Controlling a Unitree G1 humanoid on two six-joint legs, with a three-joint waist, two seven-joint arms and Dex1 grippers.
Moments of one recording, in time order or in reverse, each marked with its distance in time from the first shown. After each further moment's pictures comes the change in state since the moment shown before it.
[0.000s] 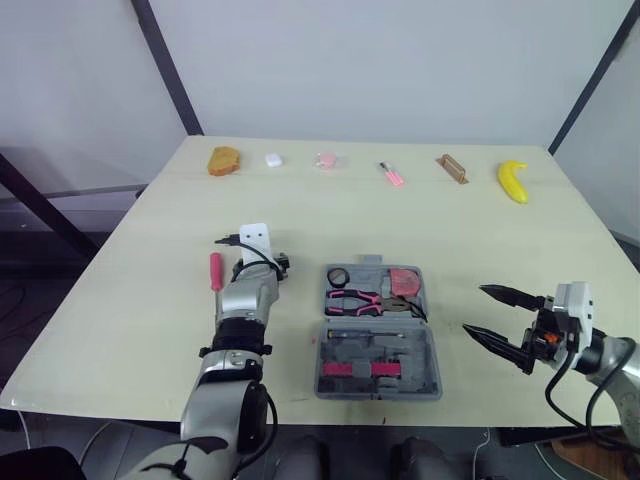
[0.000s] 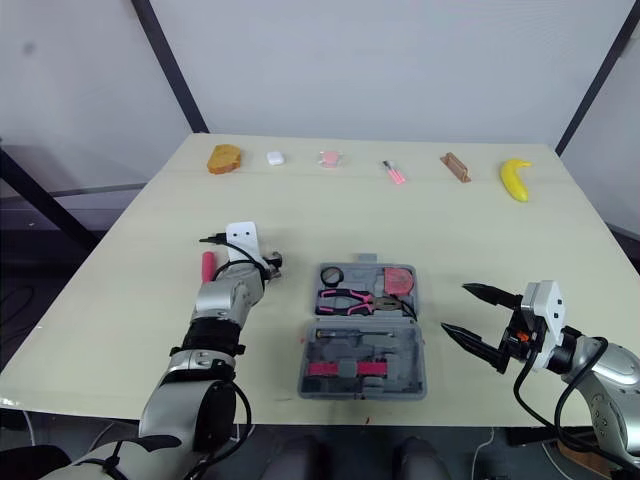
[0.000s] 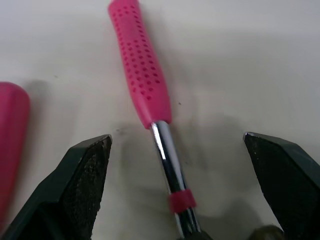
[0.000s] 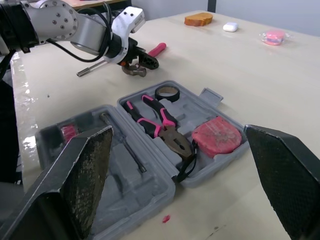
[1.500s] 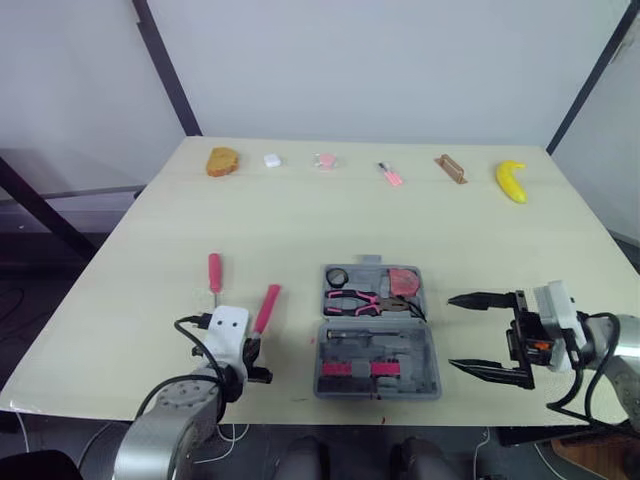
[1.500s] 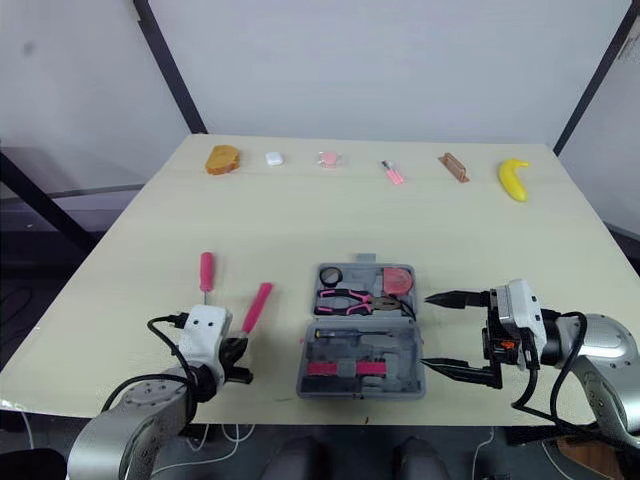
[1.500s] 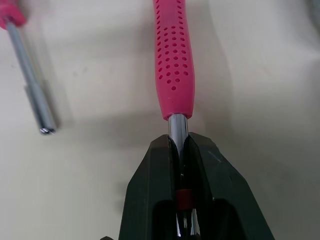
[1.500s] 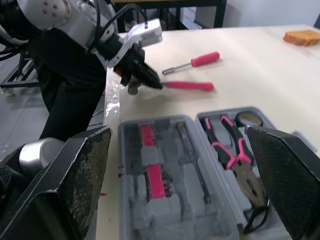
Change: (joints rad) left arm 0.880 0.151 -0.098 -1.253 -0.130 0.519 -0.360; right arm -0.096 -0.130 0.117 -0.130 0.049 0.034 0.197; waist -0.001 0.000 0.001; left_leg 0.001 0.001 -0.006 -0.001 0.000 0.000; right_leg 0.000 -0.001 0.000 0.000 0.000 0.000
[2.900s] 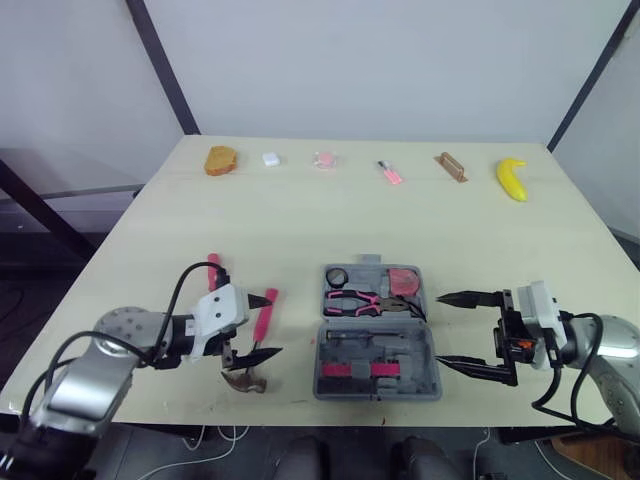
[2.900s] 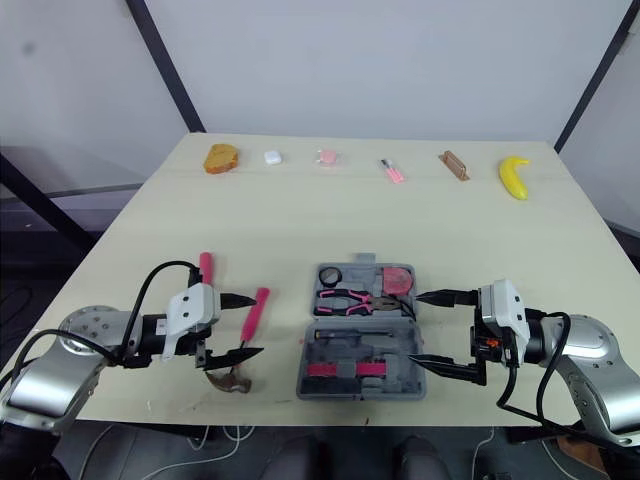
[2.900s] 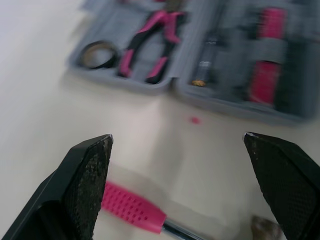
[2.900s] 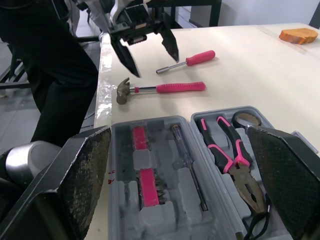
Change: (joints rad) left arm -0.327 0.634 -0.125 0.668 -0.037 -1.134 -1.188; right arm -0.015 0.045 0.056 0.003 -0.056 -0.013 -0.060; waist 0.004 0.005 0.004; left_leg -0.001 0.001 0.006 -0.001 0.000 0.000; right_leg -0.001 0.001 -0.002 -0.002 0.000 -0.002
